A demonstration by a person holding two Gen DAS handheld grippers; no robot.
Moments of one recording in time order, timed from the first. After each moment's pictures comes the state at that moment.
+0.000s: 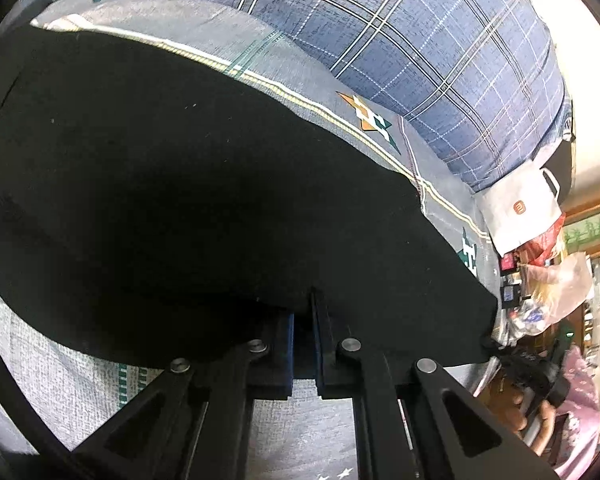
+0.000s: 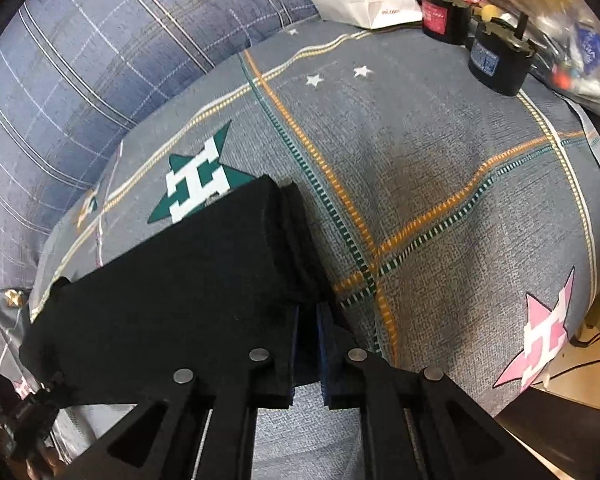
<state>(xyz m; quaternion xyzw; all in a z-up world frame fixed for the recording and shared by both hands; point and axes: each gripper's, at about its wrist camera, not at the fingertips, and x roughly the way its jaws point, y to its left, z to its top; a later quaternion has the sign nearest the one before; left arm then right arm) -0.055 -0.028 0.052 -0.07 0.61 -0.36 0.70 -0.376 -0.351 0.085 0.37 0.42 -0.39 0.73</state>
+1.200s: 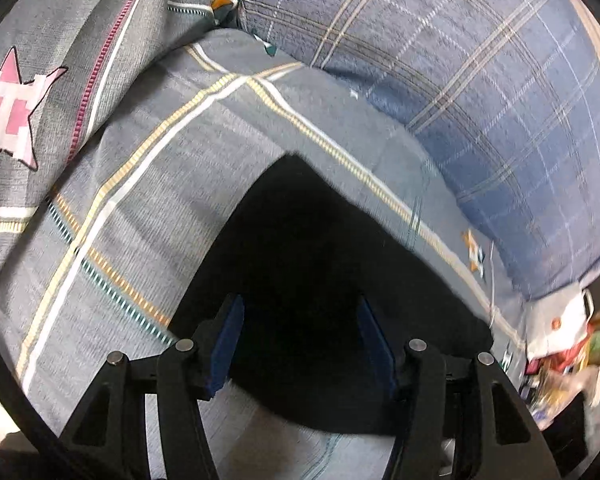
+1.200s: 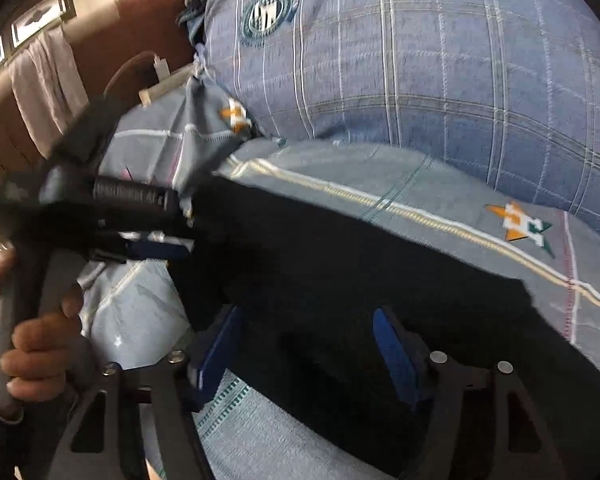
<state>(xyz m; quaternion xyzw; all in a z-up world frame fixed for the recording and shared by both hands) 0.037 0.073 0.079 -0.14 0.61 -0.20 0.76 -0.081 -0.073 0.069 0.04 0.43 -0.01 0.90</state>
